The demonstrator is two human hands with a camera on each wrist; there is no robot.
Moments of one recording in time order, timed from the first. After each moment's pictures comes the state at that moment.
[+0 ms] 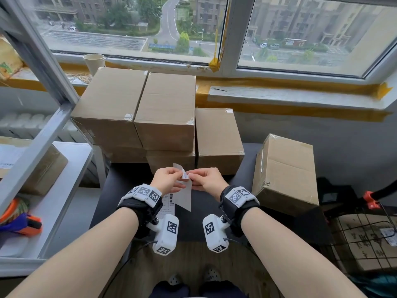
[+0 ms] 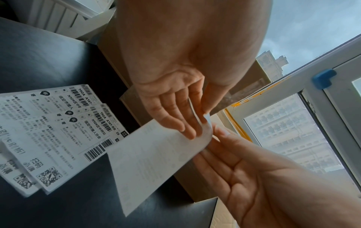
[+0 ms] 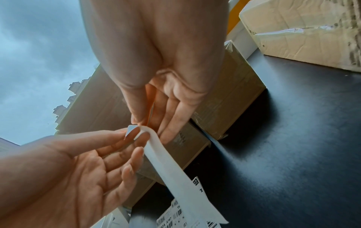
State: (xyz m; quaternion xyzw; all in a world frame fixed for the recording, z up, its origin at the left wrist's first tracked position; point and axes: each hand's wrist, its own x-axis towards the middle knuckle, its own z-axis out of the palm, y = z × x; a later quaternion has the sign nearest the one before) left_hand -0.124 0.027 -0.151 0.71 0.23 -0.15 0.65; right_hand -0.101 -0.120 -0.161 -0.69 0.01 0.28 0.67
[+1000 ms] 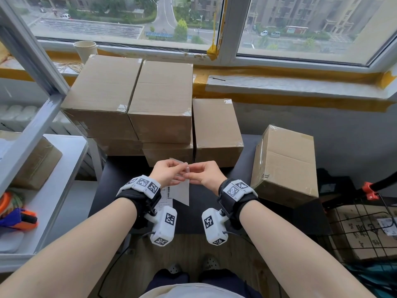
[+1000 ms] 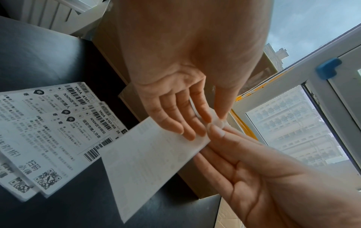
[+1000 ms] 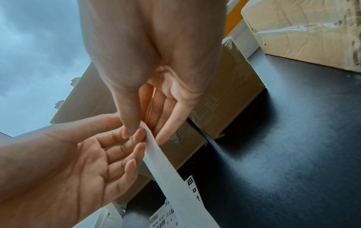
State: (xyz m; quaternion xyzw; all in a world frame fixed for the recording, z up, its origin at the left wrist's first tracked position) left_hand -0.117 0.023 -0.155 0.71 0.20 -0.17 0.65; right_hand -0.100 -0.123 -0.167 -0.71 -0.02 0.29 0.64
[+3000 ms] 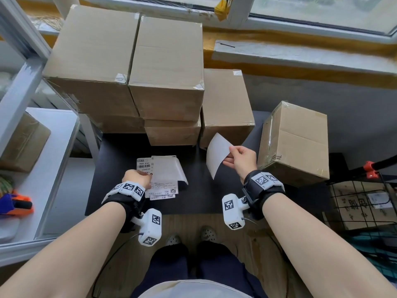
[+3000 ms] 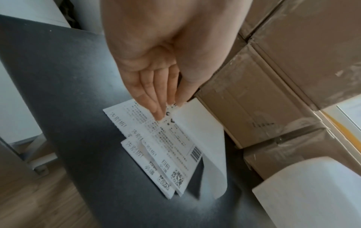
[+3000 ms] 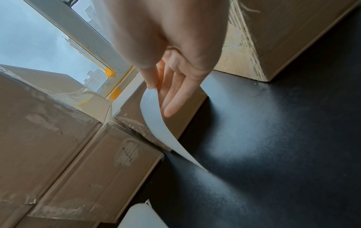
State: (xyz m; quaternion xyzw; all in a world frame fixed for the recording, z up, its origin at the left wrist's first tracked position) left_hand -0.147 0.109 -0.270 0.77 0.42 -0.16 0.45; right_hand -0.089 -0.160 -0.203 -0.74 0.28 0.10 0.61
